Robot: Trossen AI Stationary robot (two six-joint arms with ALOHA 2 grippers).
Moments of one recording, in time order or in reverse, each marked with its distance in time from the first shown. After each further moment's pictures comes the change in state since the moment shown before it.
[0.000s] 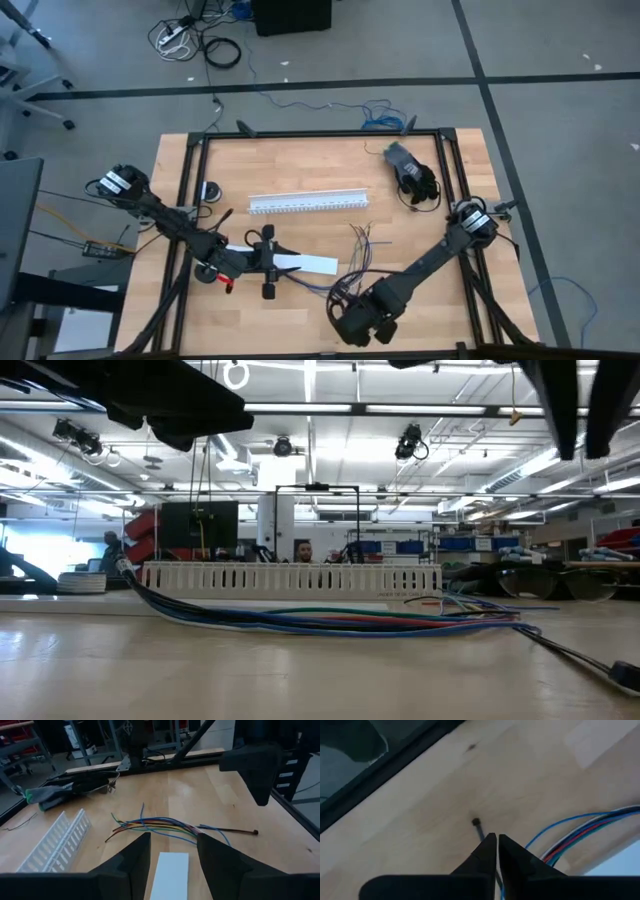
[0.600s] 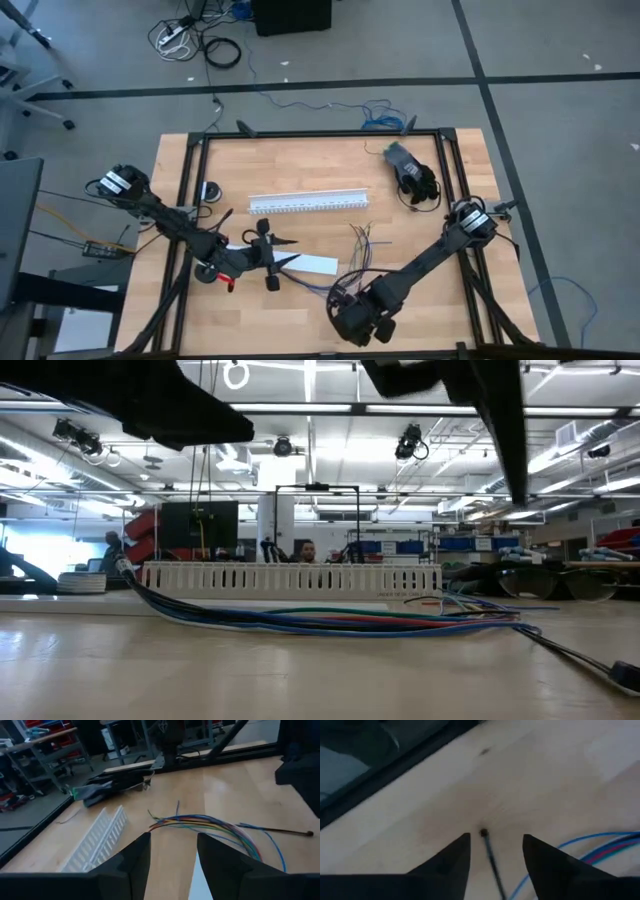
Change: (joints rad) left arm 0.002 0.000 -0.014 -0.008 -0.168 0.040; right arm -0.003 -0.001 -0.104 0.130 -0.068 -0.087
